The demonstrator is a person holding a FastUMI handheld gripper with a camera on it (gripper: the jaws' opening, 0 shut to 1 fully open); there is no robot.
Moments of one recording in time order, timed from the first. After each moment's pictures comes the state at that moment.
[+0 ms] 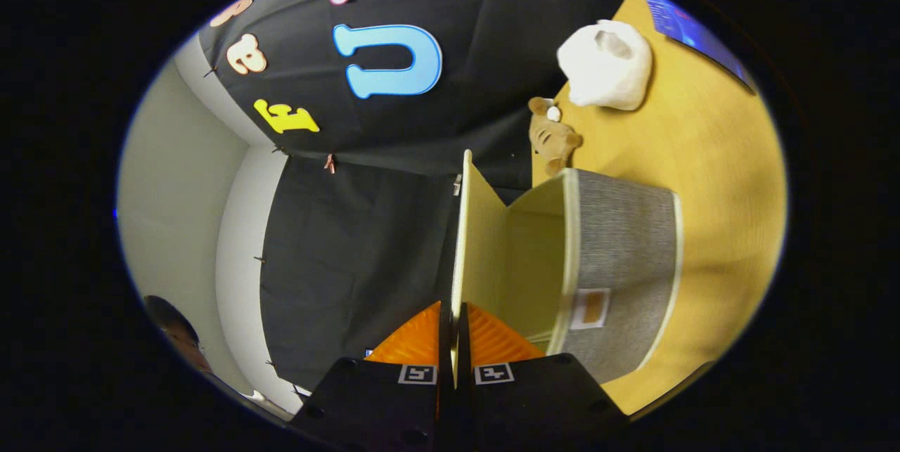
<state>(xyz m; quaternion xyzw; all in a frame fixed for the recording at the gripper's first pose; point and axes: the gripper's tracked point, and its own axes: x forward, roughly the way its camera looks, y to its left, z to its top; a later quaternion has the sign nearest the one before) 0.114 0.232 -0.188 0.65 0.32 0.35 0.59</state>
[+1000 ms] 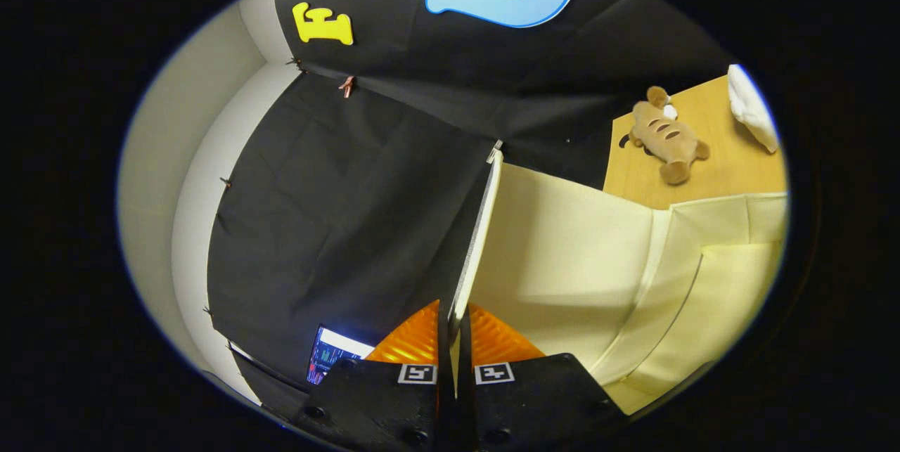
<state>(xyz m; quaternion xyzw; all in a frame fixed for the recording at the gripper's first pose) 0.161 0.441 -0.099 0.52 0.32 0.41 0.68</state>
